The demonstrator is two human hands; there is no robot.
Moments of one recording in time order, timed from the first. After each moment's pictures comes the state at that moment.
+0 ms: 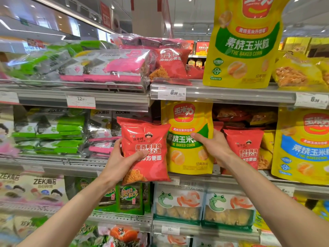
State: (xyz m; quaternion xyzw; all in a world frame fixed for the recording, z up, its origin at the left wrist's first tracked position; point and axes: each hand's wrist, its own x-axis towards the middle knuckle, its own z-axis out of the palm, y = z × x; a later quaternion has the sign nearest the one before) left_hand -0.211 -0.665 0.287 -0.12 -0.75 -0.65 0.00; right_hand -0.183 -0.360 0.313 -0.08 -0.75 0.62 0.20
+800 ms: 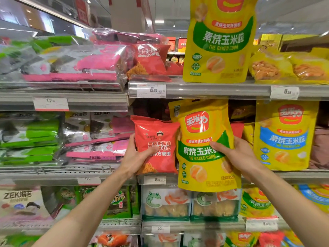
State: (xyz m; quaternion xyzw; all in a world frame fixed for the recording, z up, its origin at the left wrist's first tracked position) left_hand -0.246 -0.574 0.270 -0.21 -0.73 -0.65 -0.03; right_hand -0.095 -0.298 0.304 -0.13 -0.76 0.58 0.24
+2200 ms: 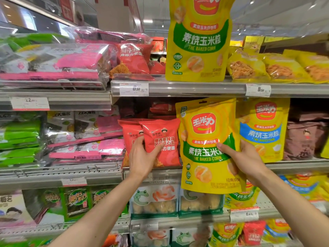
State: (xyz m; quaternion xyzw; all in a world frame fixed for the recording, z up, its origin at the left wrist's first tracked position) left_hand -0.215 -0.509 0.253 -0.19 -0.81 -0.54 0.16; right_hand -0.040 -0.266 0.298 -0.20 -0.74 0.58 0.28
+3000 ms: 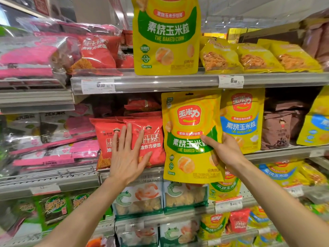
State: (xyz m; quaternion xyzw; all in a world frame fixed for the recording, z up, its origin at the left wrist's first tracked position) left_hand -0.228 -0.487 0.224 -0.34 -0.86 -0.10 0.36; right_hand -0.038 -0.237 0.294 -0.19 -0.70 0.63 0.27
